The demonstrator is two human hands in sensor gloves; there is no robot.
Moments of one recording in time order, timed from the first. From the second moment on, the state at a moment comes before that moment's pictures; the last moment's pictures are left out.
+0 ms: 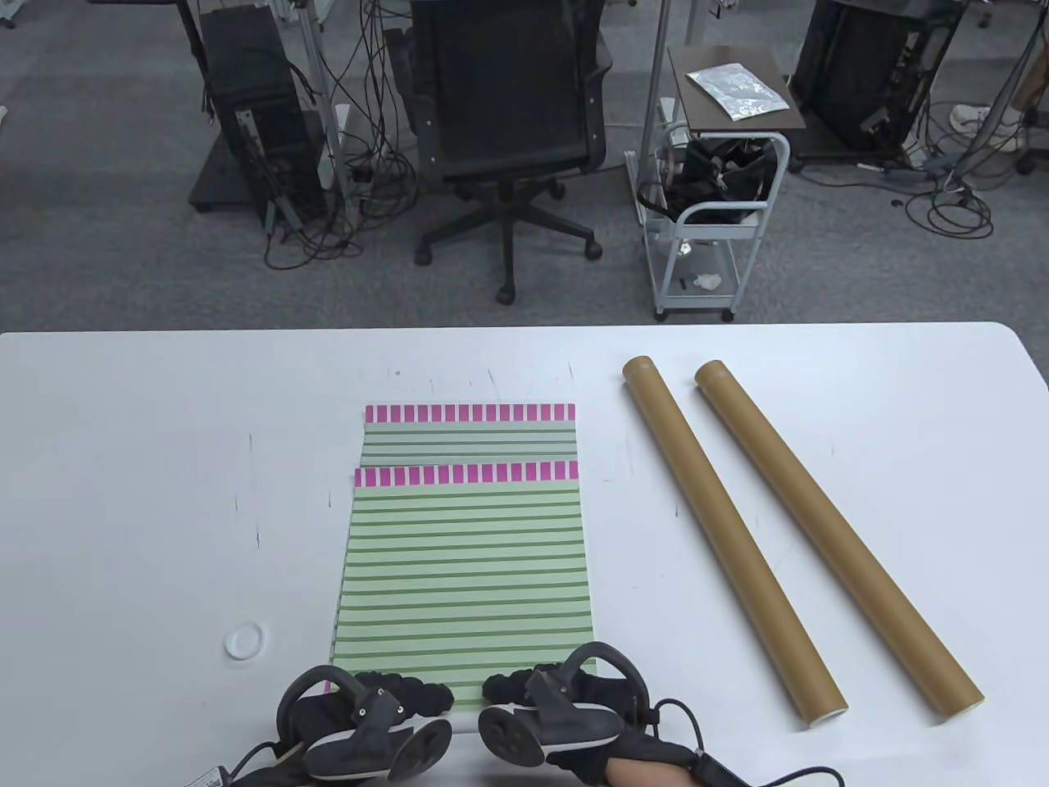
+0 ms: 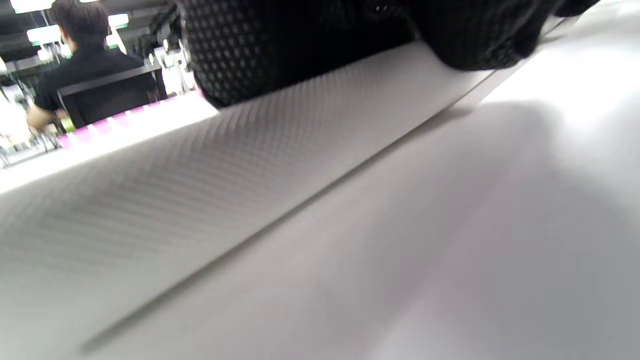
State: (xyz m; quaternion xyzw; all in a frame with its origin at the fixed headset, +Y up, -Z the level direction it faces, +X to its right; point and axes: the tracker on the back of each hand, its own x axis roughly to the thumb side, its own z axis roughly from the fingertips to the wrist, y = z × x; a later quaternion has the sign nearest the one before) left_hand -0.172 -0.755 -0.221 -0.06 -0.30 -0.13 0.94; right_hand -0.002 -0.759 -0.230 -0.40 -0.04 -0.91 0.08
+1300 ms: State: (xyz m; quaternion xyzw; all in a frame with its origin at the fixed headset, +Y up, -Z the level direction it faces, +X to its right) left_hand -0.172 -0.760 -0.224 -0.03 -0.27 -0.11 0.96; right_hand -0.004 -0.759 -0.230 -0.37 0.00 -0.92 0.10
